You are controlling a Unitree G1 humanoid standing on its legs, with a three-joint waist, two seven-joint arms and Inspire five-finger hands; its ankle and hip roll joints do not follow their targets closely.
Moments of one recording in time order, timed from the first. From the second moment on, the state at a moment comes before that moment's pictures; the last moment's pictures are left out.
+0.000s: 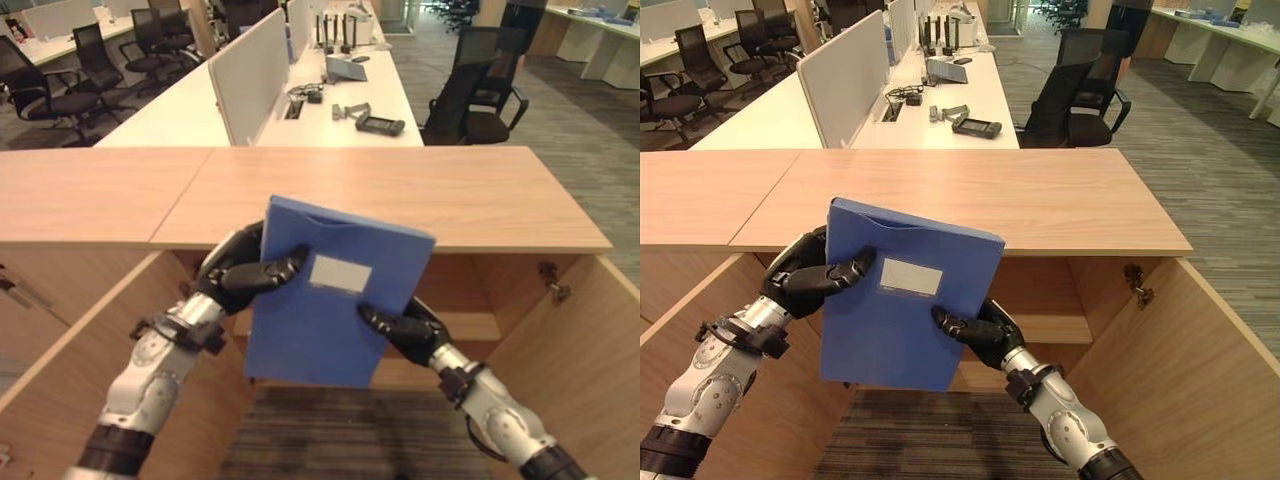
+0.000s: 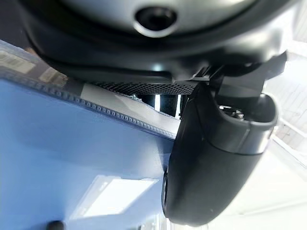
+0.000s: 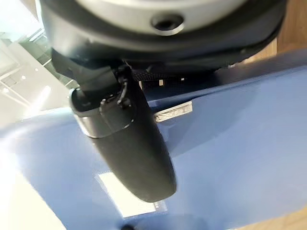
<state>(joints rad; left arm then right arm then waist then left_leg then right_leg) -0.12 0.64 -0.08 -0.02 -0.94 -0.02 -0.40 -0.09 -0.47 0.46 0.11 1.12 -0.02 0.28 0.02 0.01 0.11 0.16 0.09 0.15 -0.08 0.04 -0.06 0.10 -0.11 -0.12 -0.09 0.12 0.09</state>
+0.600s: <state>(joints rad) -0.04 0.60 -0.03 -0.06 -0.84 -0.08 -0.40 -0.08 -0.52 0.42 0.09 0.97 0.05 0.38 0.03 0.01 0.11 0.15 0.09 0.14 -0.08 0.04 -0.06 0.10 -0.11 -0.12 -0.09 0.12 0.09</state>
